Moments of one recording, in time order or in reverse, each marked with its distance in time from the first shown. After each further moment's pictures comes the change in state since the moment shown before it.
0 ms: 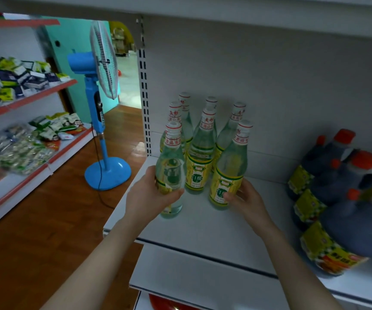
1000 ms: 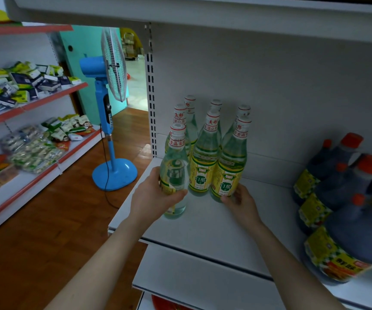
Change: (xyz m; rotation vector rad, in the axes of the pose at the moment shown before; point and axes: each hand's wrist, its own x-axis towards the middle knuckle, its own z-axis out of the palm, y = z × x) left_hand -0.003 0.002 0.001 -0.052 0.001 -0.009; right_hand 0.022 0.033 0.016 -0.105 0.041 0.024
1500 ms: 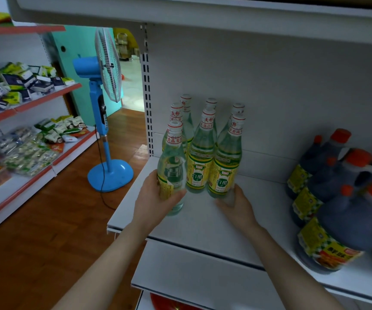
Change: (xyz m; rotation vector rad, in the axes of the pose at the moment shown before) left_hand -0.007 -0.019 0.016 -0.137 0.045 0.065; right_hand -0.022 -0.011 0.001 -0.306 -0.002 0.033
